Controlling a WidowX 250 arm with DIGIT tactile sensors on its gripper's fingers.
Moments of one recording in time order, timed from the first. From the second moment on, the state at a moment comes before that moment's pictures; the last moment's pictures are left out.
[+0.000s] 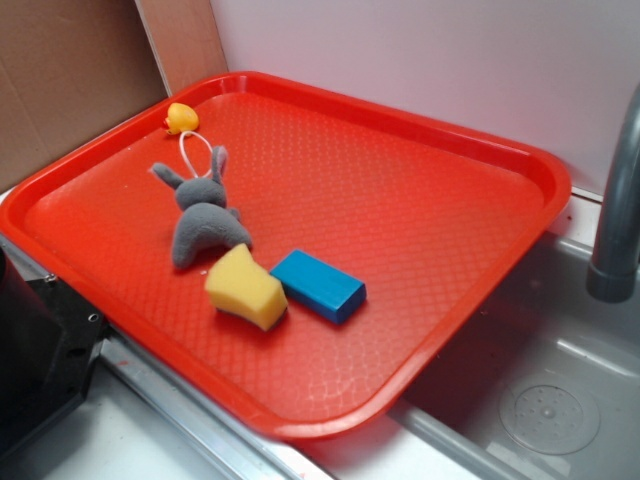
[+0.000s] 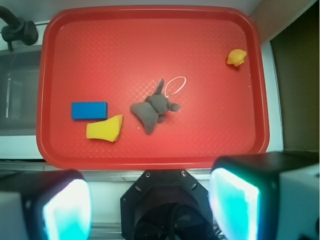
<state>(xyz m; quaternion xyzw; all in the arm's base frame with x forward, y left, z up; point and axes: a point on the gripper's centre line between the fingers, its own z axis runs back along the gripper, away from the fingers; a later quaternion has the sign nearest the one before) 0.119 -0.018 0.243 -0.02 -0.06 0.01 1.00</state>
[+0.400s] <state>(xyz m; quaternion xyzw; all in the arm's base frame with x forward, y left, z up) 0.117 -0.018 0.240 -0.02 -0.05 0.01 1.00</state>
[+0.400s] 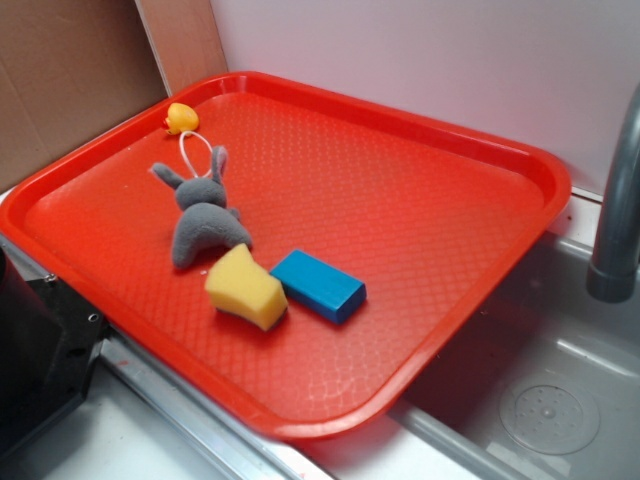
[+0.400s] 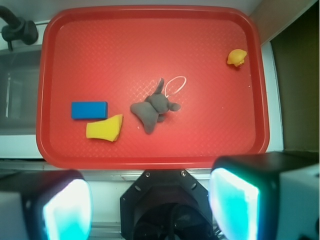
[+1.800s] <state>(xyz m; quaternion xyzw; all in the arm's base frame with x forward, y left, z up) 0.185 -0.102 0.129 -0.08 -0.06 -0.64 0.76</state>
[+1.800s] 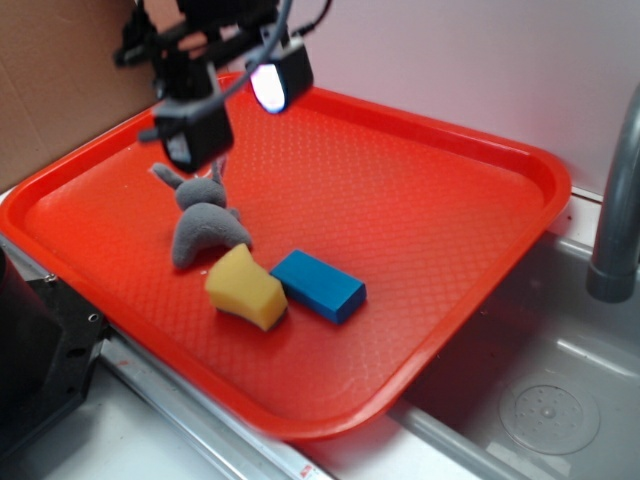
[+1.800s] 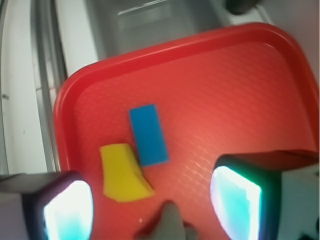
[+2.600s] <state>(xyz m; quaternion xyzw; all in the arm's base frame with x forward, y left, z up) 0.184 -0.138 0.048 0.02 0.01 -0.63 0.77</state>
